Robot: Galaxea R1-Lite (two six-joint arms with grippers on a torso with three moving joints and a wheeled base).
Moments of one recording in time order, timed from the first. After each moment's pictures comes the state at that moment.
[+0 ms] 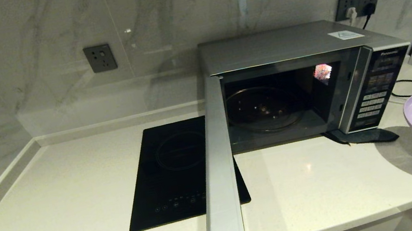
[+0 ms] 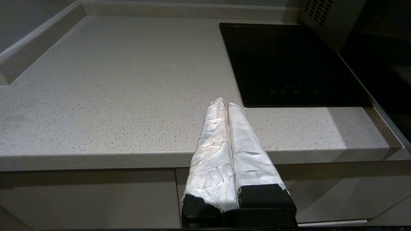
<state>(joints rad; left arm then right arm) 0.00 0.00 0.00 -0.01 0.02 -0.07 -0.91 1.85 -1.31 0.64 0.61 0.31</state>
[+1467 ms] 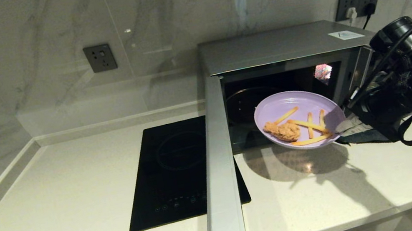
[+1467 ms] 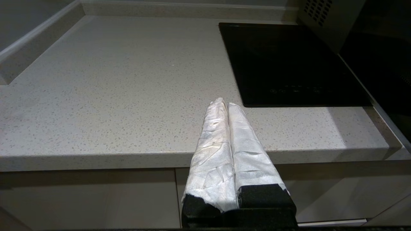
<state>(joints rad) 0.00 0.00 0.00 -0.01 0.02 -0.07 0.15 1.77 -1.42 0.57 0.20 1.02</state>
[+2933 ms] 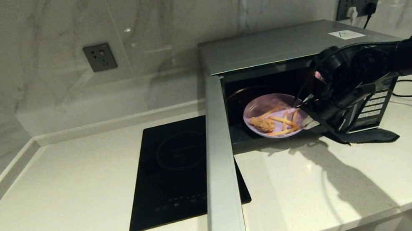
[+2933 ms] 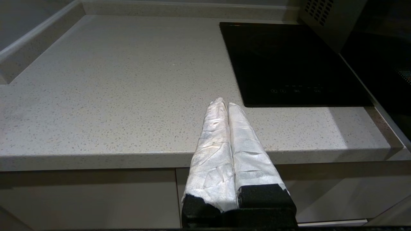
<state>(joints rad) 0.00 0.00 0.00 -0.01 0.02 -0.07 0.15 2.23 -1.87 0.56 0.11 1.07</state>
